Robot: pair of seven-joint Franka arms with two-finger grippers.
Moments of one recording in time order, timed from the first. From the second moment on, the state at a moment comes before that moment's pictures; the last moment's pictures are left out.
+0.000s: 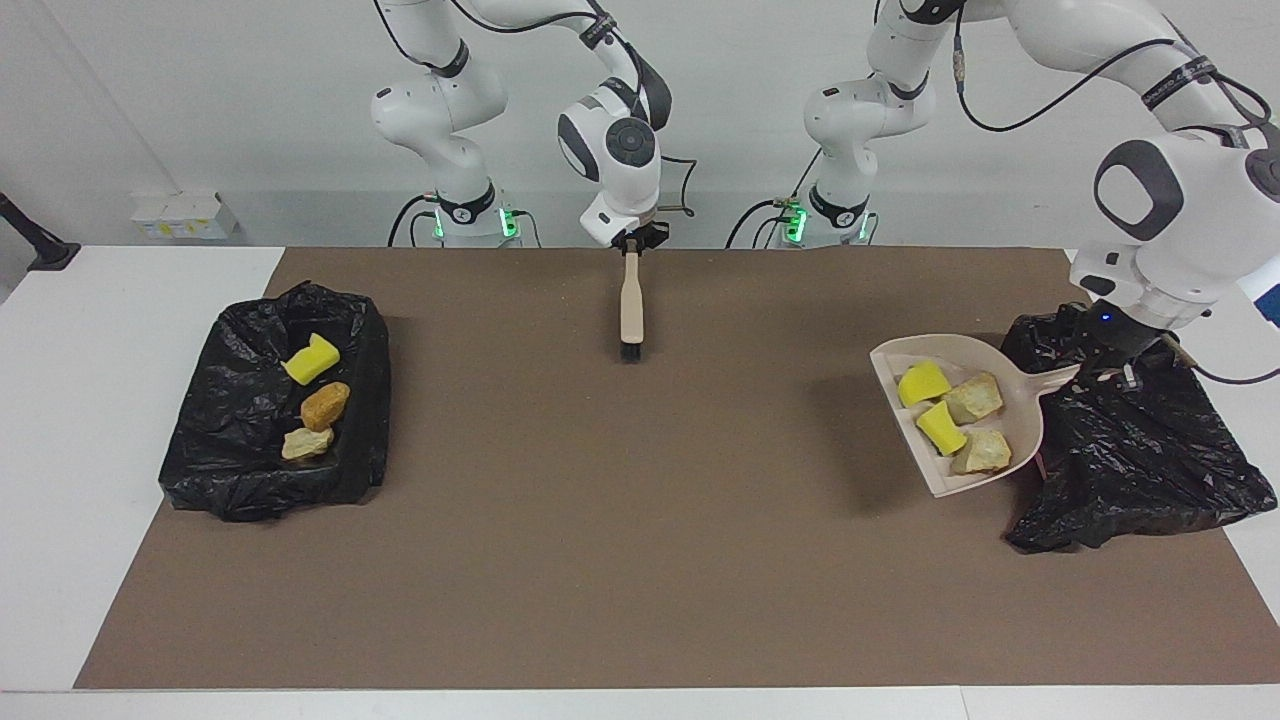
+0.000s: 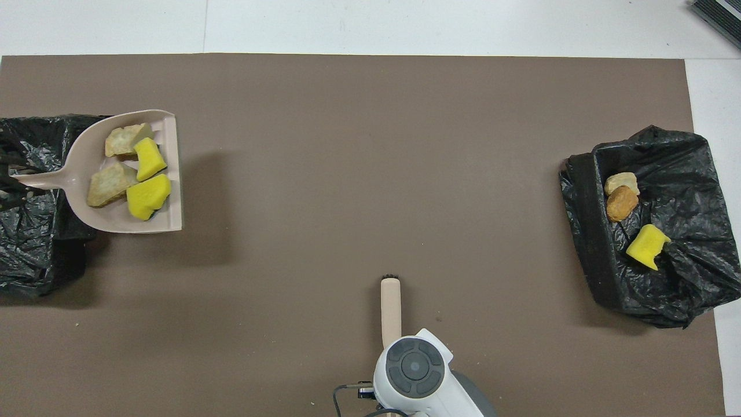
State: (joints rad) left arm 0.33 0.20 -0.03 -1.65 0.03 1.87 1.86; right arm 0.47 -0.09 0.36 -2.42 0.37 2.06 0.62
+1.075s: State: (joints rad) left arm 0.46 0.28 -0.05 -1.54 0.63 2.09 1.87; right arm 0.05 -0.21 0.33 -1.94 0.23 1.76 0.58
